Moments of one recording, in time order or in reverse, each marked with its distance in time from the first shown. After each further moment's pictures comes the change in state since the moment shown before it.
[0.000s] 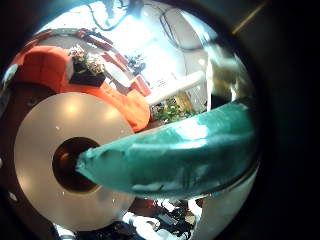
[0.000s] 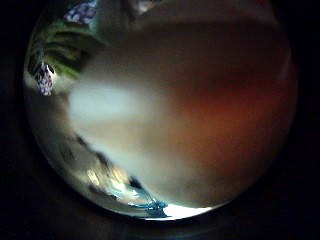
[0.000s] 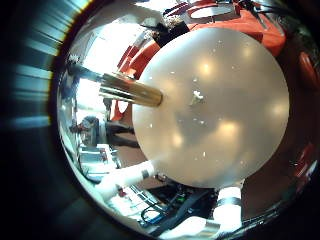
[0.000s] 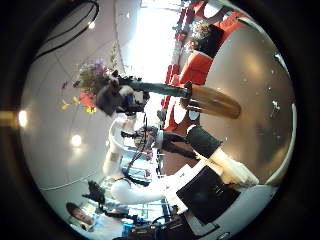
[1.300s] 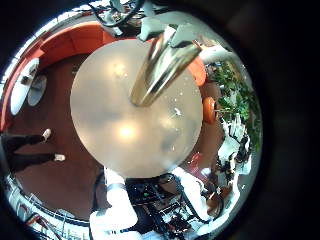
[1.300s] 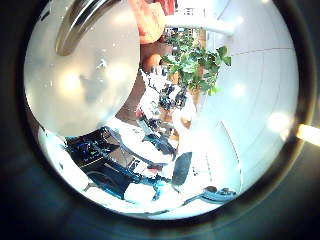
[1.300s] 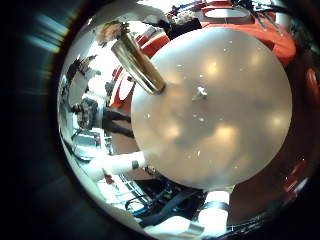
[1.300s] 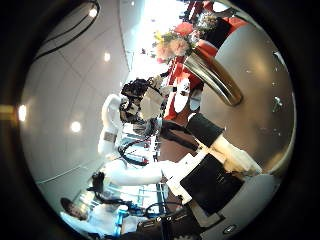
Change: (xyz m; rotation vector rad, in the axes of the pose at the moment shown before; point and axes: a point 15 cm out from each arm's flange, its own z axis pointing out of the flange) left arm -0.076 0.113 -0.036 -0.334 -0.631 -0.342; right arm 0.005 0.023 0.013 -0.110 -0.005 -0.153
